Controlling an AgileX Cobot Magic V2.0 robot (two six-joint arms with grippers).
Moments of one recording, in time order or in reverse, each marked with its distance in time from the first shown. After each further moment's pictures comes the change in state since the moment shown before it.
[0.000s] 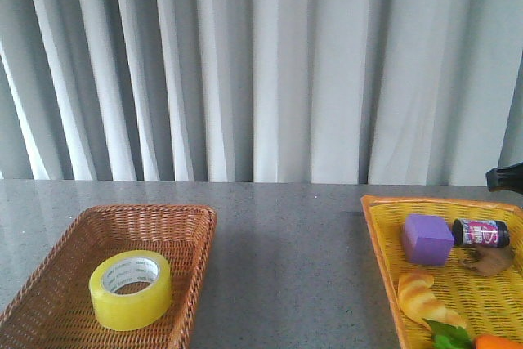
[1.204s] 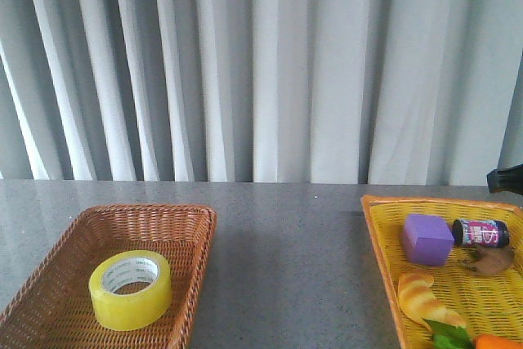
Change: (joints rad) left arm -0.017 -0.042 0.049 0.022 0.035 -0.004; right arm 0.000 0.001 0.000 0.001 0.010 0.000
